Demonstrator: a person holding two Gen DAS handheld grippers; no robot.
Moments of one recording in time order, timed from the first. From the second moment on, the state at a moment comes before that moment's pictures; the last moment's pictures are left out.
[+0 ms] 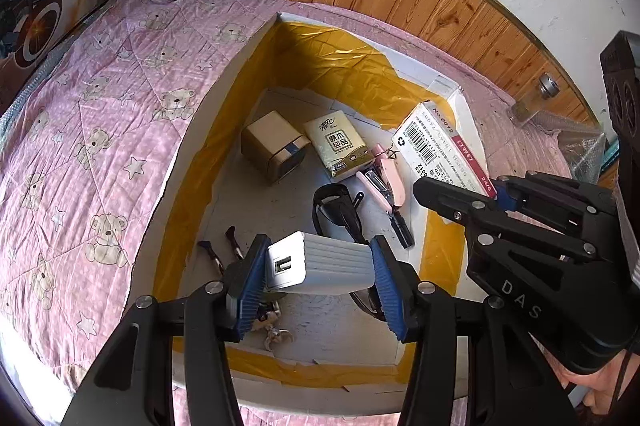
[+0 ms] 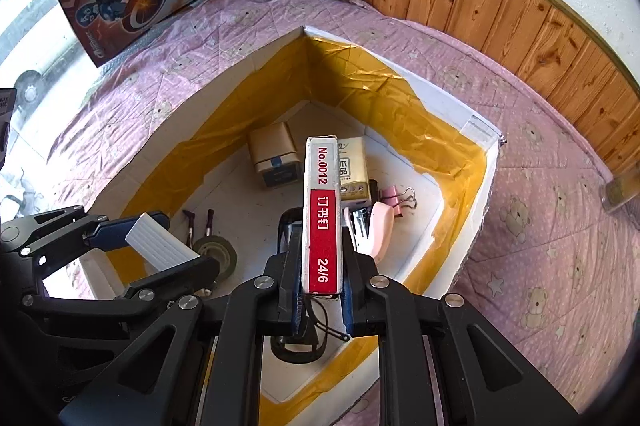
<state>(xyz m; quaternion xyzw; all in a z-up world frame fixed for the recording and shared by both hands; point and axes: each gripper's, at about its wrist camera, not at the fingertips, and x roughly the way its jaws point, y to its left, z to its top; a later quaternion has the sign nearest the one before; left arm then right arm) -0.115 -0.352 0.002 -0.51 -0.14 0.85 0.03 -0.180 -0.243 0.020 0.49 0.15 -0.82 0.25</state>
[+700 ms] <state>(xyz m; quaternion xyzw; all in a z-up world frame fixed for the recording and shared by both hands) -0.107 -0.362 -0.002 -0.52 -0.15 0.84 0.03 -0.174 -0.245 0.020 0.50 0.17 -0.81 0.24</state>
